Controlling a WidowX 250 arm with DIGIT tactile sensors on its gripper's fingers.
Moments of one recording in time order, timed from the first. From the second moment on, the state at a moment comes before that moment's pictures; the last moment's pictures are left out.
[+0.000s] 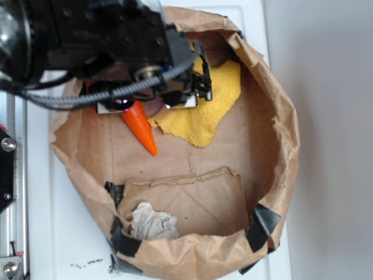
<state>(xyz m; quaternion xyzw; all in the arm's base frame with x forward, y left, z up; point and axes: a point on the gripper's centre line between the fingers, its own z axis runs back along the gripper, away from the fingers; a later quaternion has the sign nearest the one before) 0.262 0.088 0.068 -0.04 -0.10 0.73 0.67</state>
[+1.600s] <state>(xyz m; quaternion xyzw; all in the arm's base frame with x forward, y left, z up) 0.243 0.099 0.028 -0.01 -0.15 0.69 0.70</state>
